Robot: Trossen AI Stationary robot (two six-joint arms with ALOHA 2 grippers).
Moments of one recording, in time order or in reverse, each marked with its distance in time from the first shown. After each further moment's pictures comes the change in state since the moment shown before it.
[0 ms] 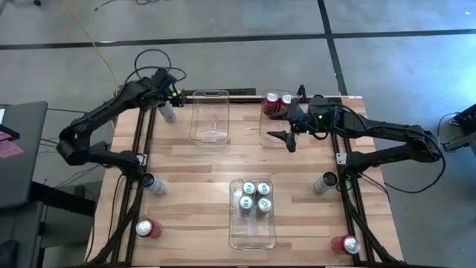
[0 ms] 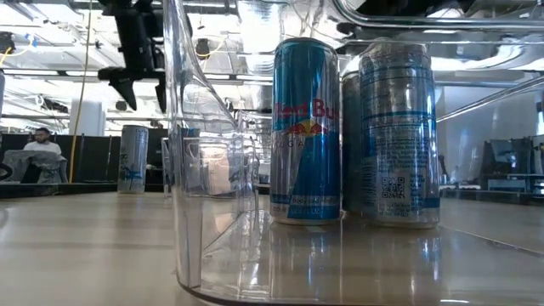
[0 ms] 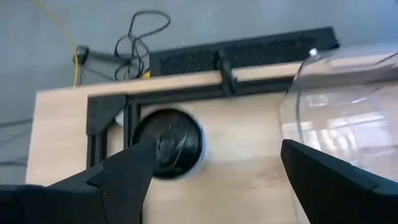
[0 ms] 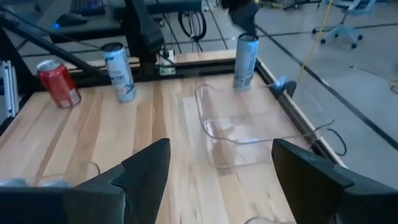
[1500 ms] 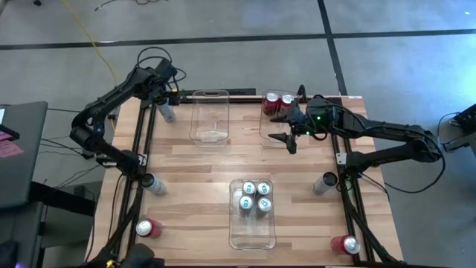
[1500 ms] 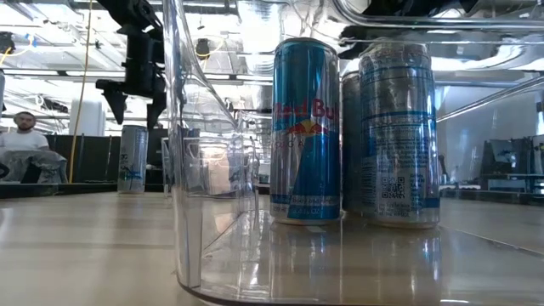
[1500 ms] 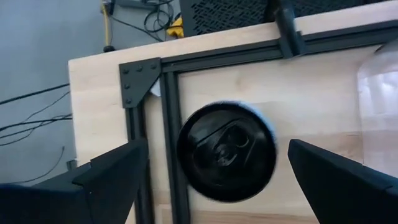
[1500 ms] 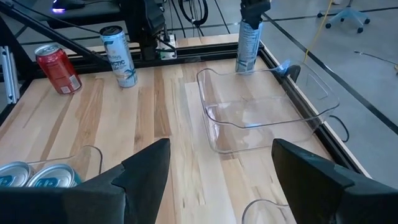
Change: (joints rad) left arm 0.157 0.208 0.117 -0.180 0.045 0.118; right arm 0.003 0.003 0.000 -0.053 0.000 0.006
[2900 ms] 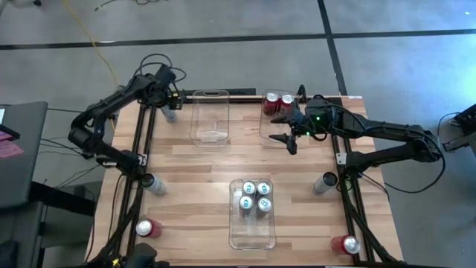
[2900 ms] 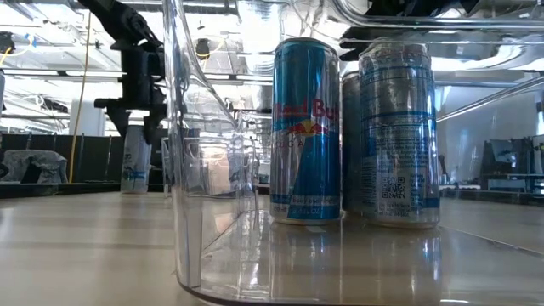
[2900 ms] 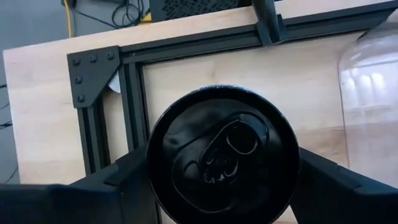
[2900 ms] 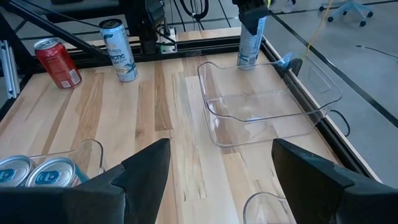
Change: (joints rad) left arm 0.026 -0.006 -0.165 0.159 0.142 0.016; right arm 0.002 0.000 0.000 -0.023 0.000 0.001
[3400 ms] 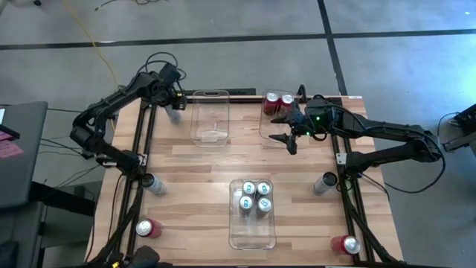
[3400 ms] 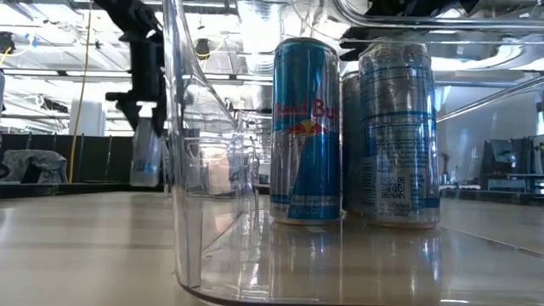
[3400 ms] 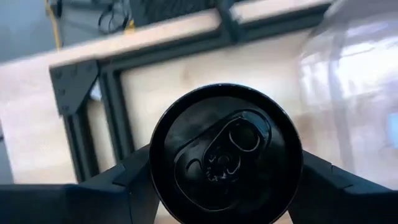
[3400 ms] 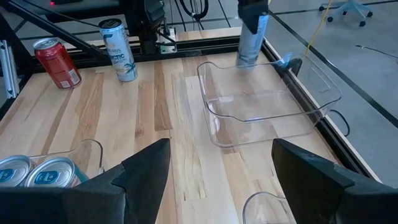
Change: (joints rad) left arm -0.058 0.003 0.103 -0.052 -0.005 0.018; right arm -0.001 0.000 0.000 0.000 0.000 0.000
